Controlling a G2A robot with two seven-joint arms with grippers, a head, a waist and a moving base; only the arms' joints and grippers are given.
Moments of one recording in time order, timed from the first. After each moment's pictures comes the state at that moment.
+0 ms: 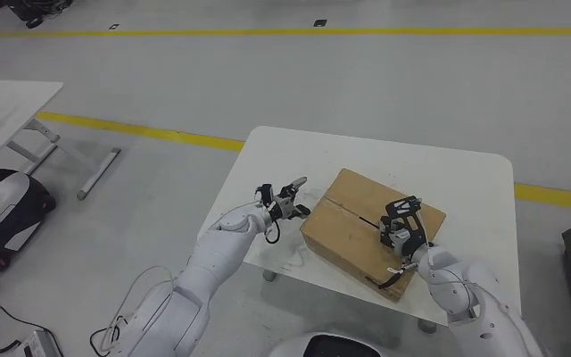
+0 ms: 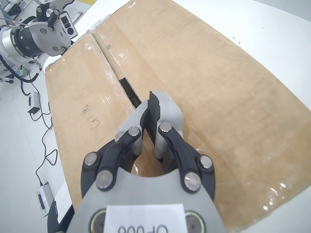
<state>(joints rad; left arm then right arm) 0.77 -1.29 -1.19 -0.54 -0.64 -0.16 -0.78 -1.03 -1.29 1.05 -1.47 -1.00 -0.16 0.63</state>
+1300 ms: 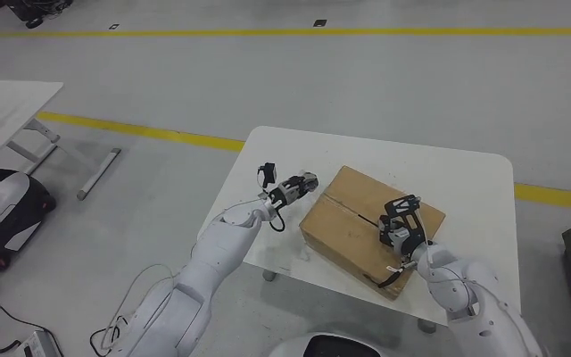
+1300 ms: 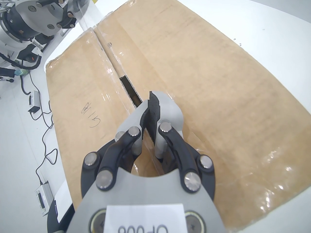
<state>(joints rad) 0.77 -1.29 -1.20 -0.65 -0.47 -0.44 -0.72 -1.02 -1.30 1.04 -1.46 -1.00 -0.17 0.64</state>
